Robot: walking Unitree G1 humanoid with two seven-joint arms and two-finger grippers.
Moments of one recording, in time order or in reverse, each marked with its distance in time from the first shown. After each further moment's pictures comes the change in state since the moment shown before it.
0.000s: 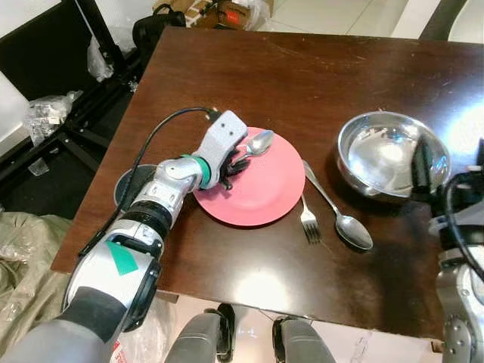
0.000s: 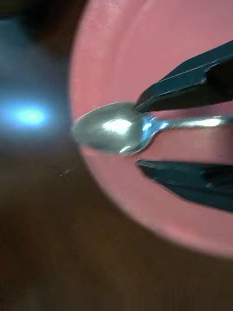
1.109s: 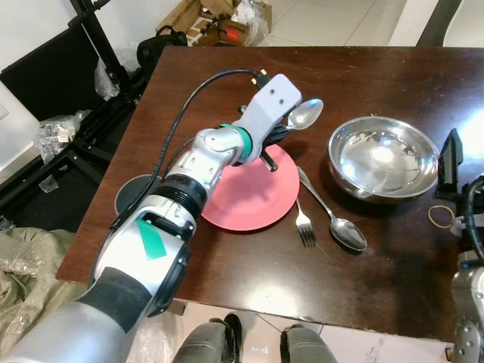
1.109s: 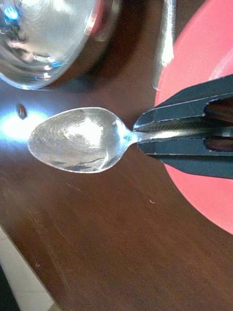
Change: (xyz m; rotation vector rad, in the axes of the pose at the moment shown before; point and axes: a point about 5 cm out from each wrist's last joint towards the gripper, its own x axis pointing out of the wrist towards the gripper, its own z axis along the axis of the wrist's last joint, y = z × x) left arm 0.034 -0.031 0.041 0.117 0.044 -0.080; right arm -0.009 -0.033 0.008 -0.087 -0.079 -0.263
